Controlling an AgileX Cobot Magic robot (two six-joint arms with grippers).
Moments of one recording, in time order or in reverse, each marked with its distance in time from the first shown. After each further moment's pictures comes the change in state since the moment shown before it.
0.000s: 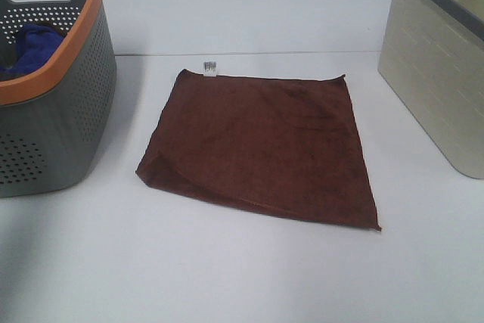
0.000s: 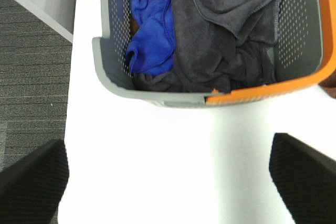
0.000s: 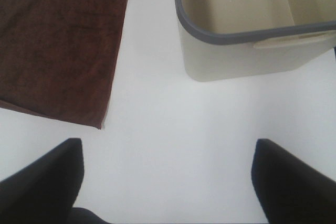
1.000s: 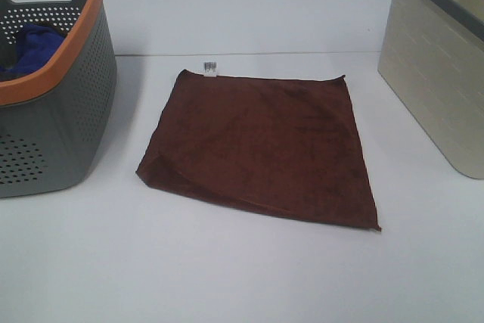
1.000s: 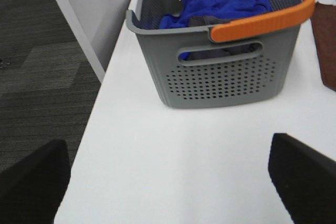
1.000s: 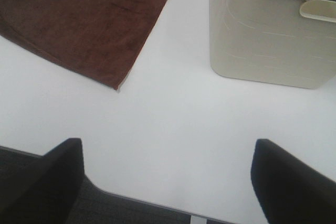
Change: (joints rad) left arm 0.000 -1.119 0.703 0.026 -0.100 0.041; right arm 0.144 -0.837 0.524 -0.012 -0.017 -0.115
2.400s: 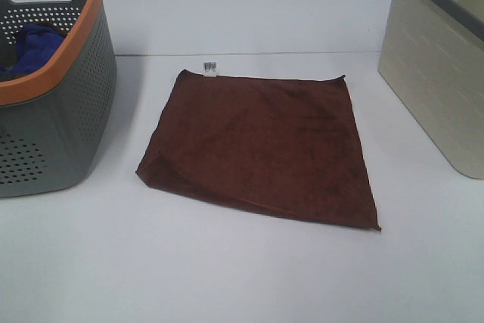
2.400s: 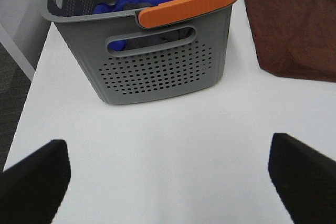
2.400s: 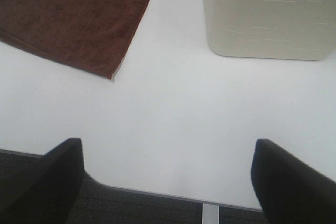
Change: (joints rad) left arm 0.000 -0.006 0.112 -0.190 -0.064 0.087; right arm 0.002 -0.060 0.098 -0.030 -0.010 0.091
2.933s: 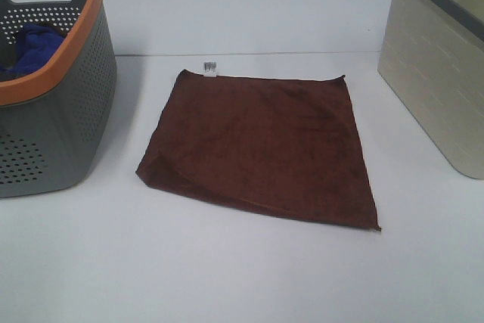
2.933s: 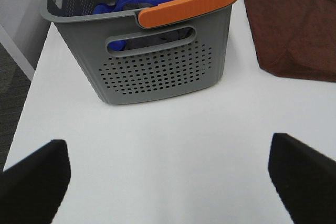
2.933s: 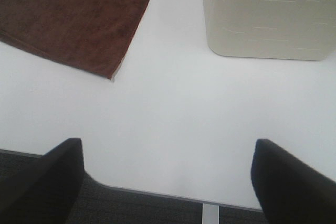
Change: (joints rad) left arm 0.000 0.000 0.000 0.000 0.000 0.000; right arm 0.000 0.000 0.000 0.000 0.000 0.000
